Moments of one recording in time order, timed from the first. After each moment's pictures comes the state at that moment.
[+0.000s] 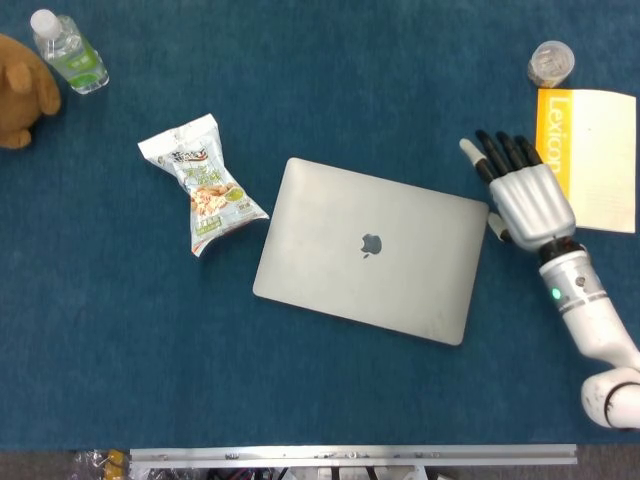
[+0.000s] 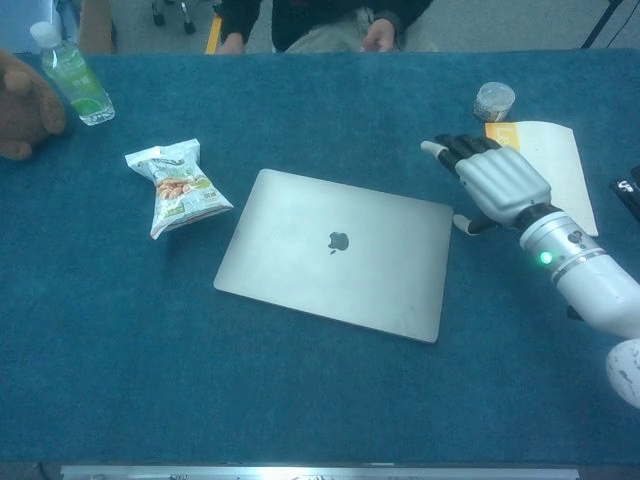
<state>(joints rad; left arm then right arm) 0.02 -0.96 0.03 -1.51 1.56 1.55 -0.26 0.48 -1.77 0.15 -1.18 -1.35 1.04 -0.47</state>
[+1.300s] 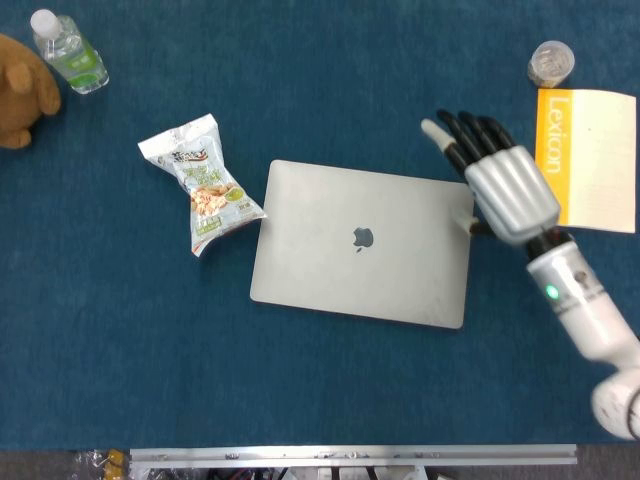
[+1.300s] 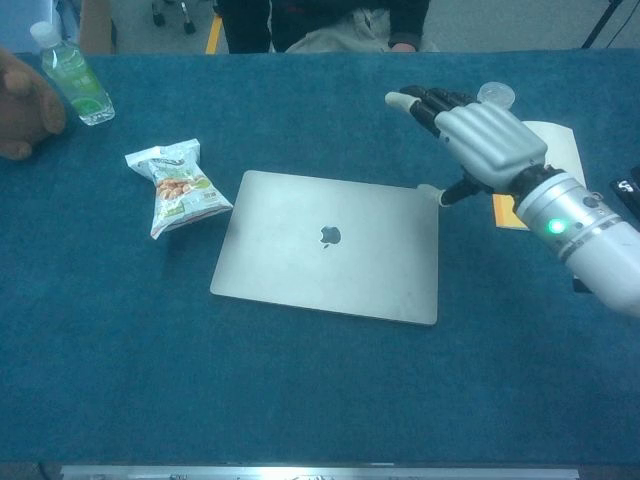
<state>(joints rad) 0.03 -0.94 0.03 -1.56 1.59 1.57 -0.22 0.53 -1.56 0.13 -1.59 -1.35 1.10 -0.43</state>
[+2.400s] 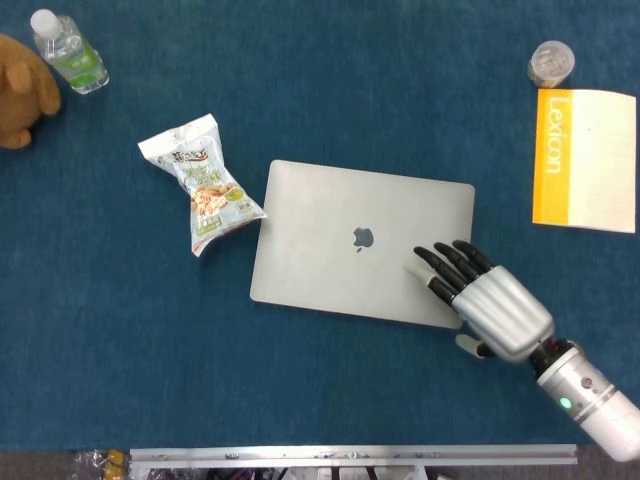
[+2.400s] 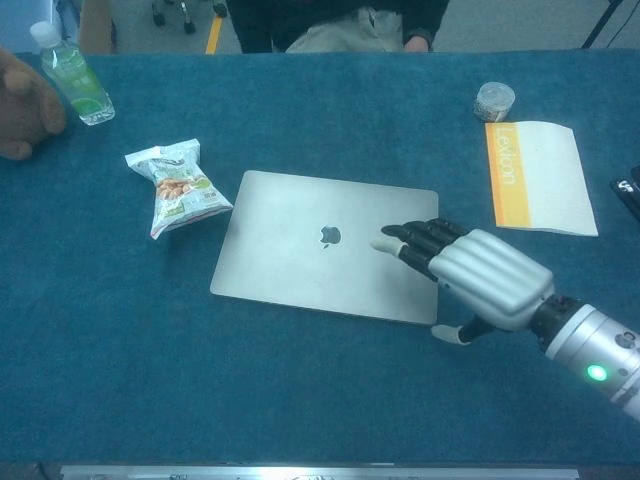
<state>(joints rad) 0.04 -0.95 0.05 -1.53 1.60 1.59 -0.25 0.39 -1.53 -0.14 -1.67 -1.58 1.10 -0.51</state>
